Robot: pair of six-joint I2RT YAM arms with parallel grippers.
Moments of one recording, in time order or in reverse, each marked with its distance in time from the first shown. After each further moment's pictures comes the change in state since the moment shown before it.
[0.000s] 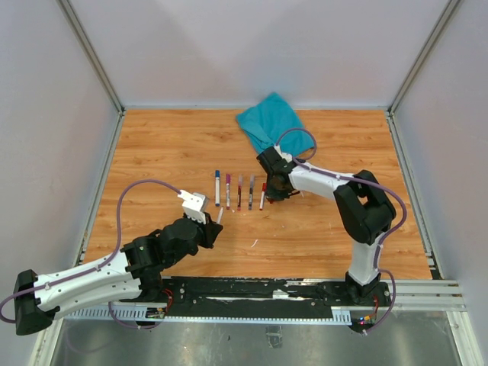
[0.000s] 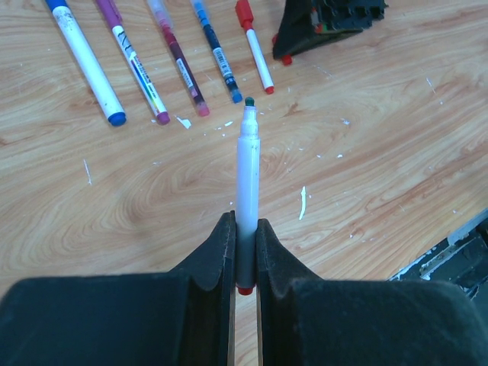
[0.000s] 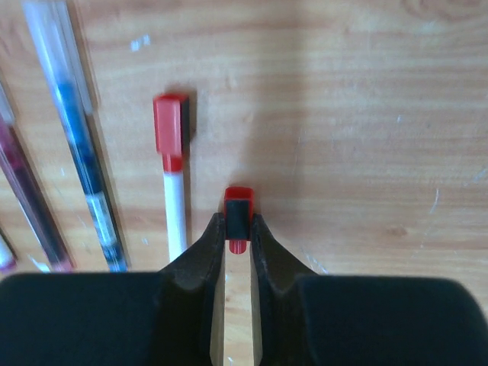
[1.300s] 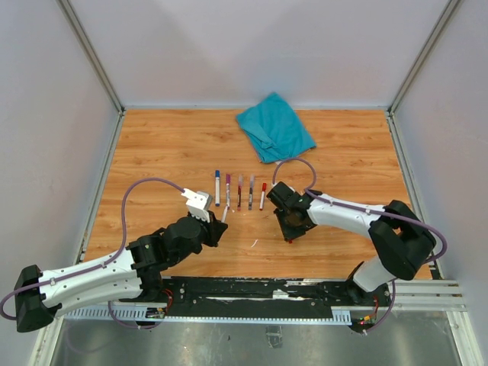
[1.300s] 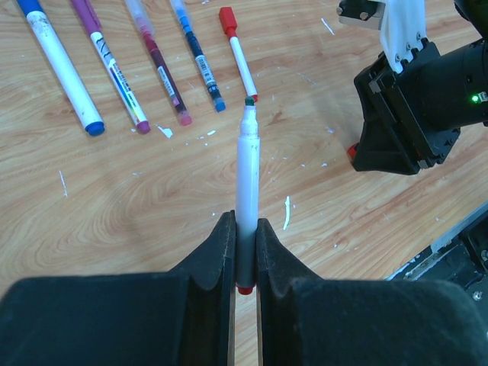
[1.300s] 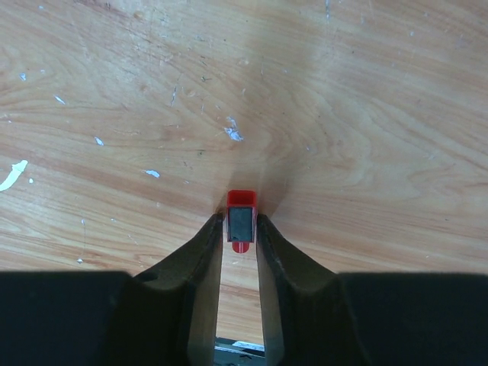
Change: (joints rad) left arm 0.000 0.063 -0.002 0.090 0.017 -0.017; right arm 0.152 -0.381 -0.441 -0.082 -0.100 -0.265
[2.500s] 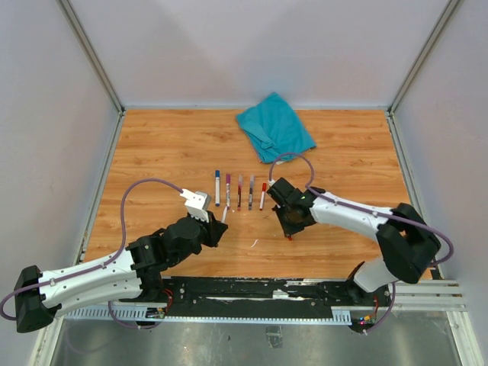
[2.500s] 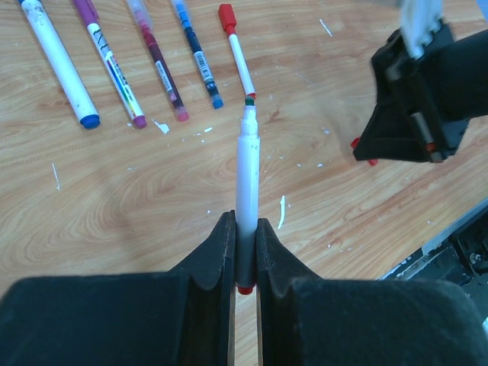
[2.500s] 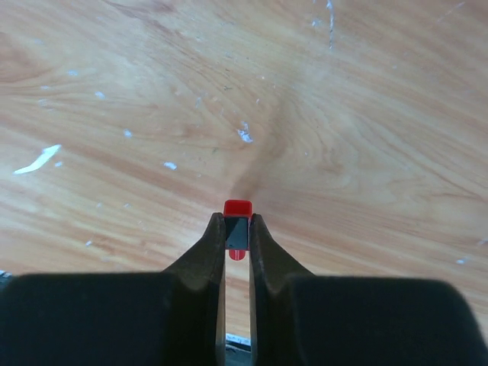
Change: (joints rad) left arm 0.000 -0.008 -0.009 0.000 -0.001 -0.038; right arm 0.000 0.000 0.042 -0.026 -0.003 -0.083
